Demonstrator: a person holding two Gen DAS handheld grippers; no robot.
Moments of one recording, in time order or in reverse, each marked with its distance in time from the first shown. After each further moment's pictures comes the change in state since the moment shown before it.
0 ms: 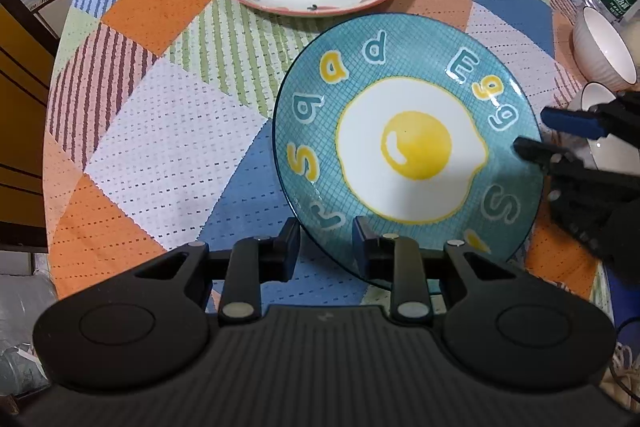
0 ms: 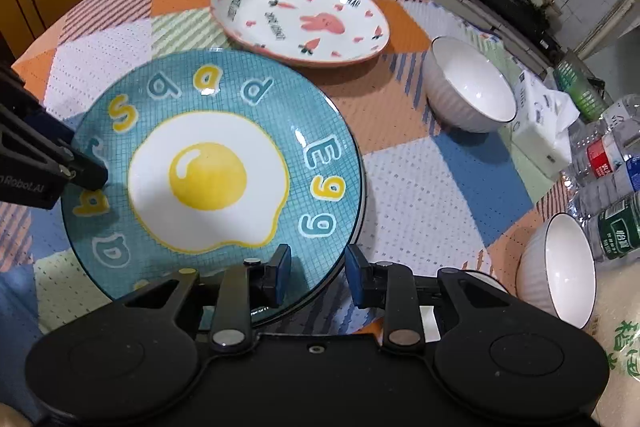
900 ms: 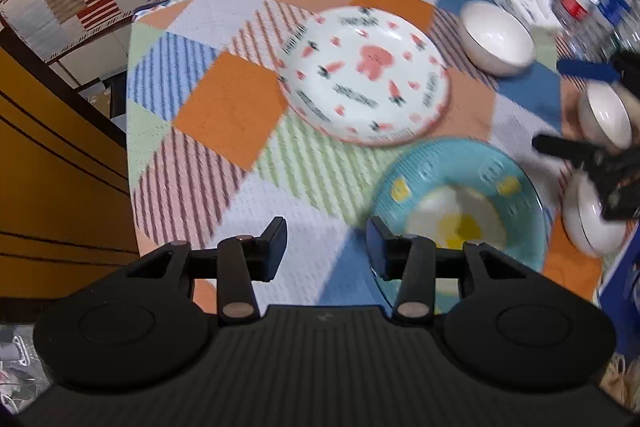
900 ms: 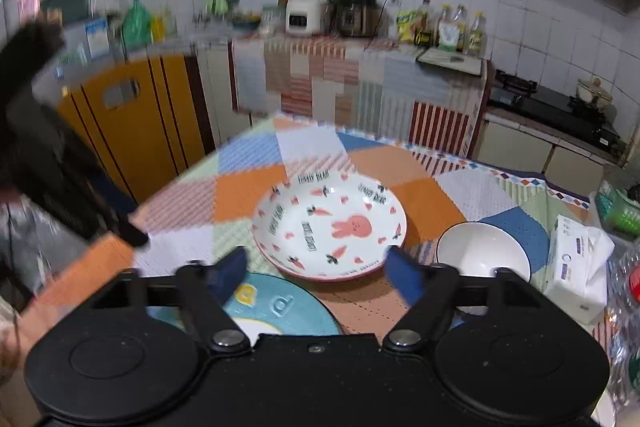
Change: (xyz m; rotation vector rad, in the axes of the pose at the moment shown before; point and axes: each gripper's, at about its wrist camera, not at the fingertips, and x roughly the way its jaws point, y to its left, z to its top) left arm -0.075 0.060 0.085 0.049 -0.080 0.047; right arm -0.035 -0.075 0.066 0.004 -0.410 0.307
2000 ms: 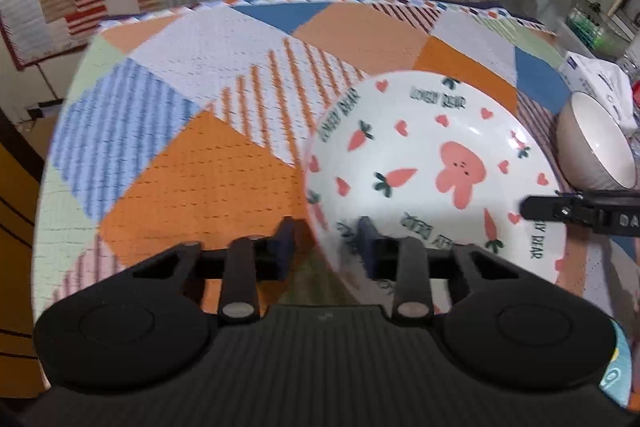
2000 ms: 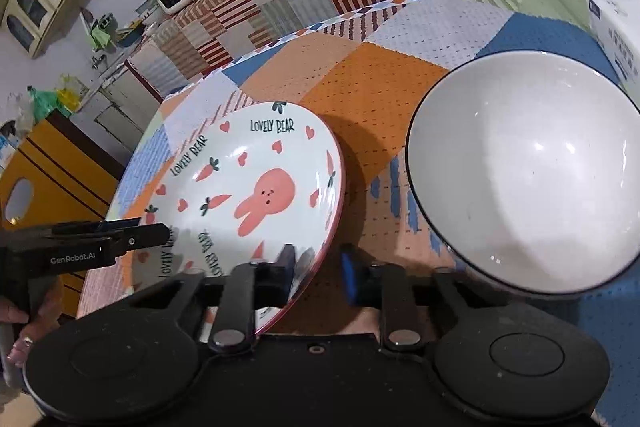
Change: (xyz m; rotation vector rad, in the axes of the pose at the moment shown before) left arm 0.162 0.044 0.068 -0.131 -0.193 -0.079; right arm 0.177 -0.106 -0.033 0.602 0.139 0.093
